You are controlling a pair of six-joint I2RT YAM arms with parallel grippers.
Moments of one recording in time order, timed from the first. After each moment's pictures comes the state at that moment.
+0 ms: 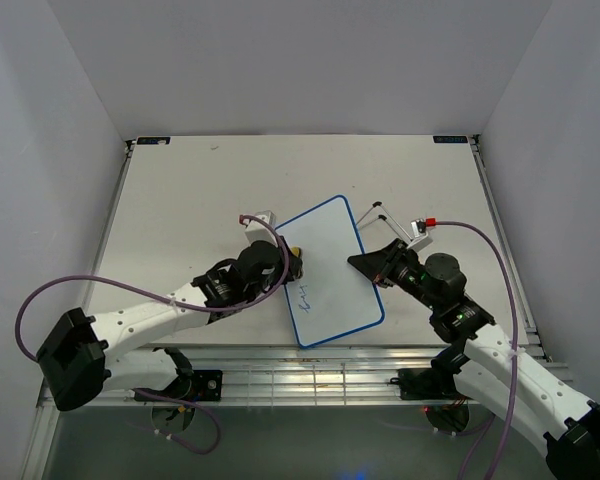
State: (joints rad) left arm -0.93 1.19 0.68 0.00 -0.36 -0.79; right arm 0.61 0.66 0.37 0.16 -0.19 0.98
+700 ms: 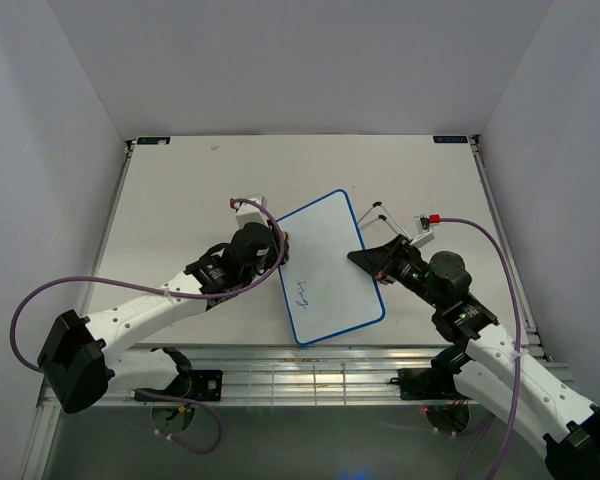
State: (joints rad) left arm -0.84 1.19 0.82 -0.18 -0.42 -0.70; right arm 0.60 0.65 0.41 0.18 -0.23 1.03
